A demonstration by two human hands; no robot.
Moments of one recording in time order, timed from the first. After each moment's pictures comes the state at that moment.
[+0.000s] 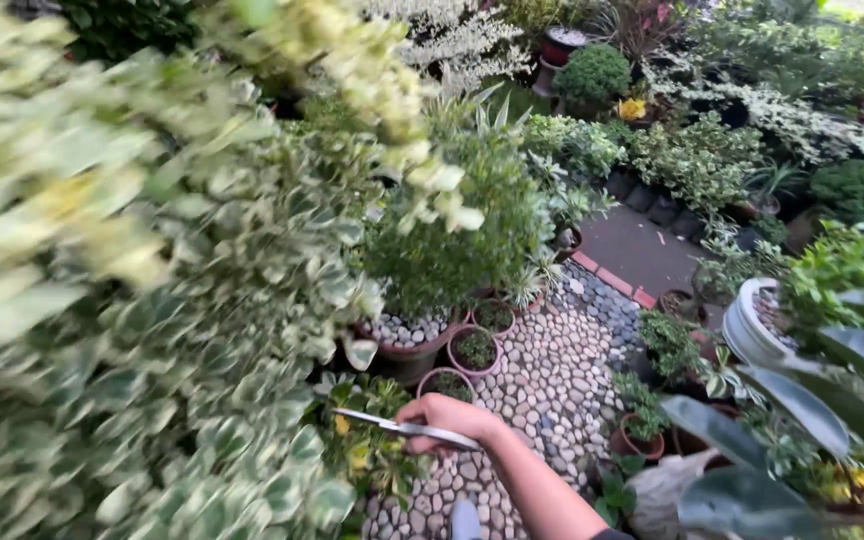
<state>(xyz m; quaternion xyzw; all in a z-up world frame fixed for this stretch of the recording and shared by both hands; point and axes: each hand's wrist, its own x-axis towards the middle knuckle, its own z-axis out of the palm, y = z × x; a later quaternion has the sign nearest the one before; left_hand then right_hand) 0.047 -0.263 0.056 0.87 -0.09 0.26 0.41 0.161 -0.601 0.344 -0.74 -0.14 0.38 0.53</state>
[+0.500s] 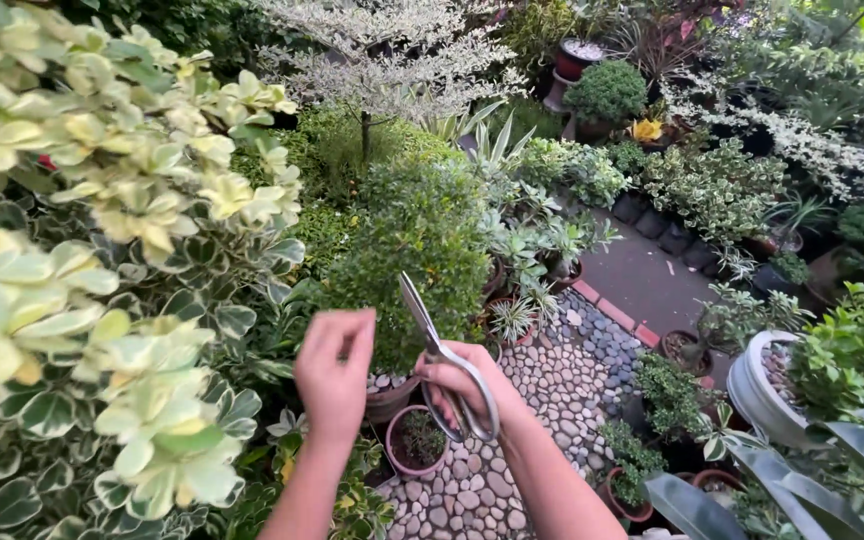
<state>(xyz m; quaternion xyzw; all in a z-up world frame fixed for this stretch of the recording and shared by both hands) 0.317 -0.579 0.440 0.76 -0.12 0.28 0.58 0.289 -0.774 0.434 -0.63 -0.01 0.17 0.76</state>
